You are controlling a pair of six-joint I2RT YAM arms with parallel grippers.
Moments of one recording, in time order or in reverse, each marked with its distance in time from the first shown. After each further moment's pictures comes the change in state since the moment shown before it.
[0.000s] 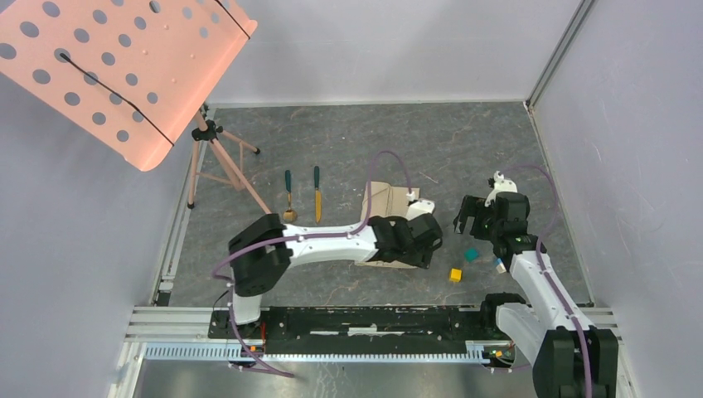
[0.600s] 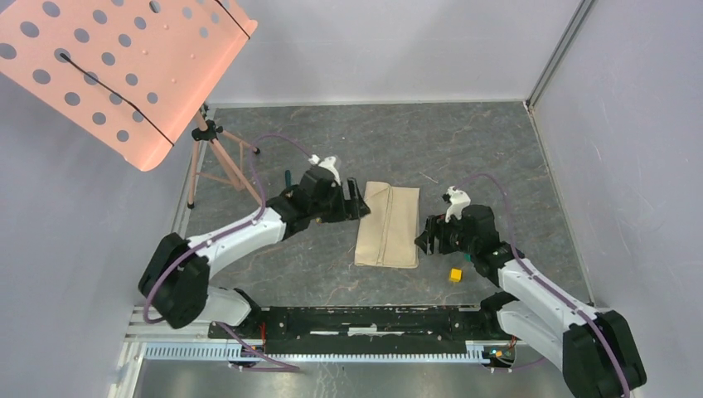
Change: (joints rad) left arm 0.597 -0.419 -0.465 0.314 0.343 0.084; right arm 0.340 0.044 -0.151 0.259 -0.228 0.069
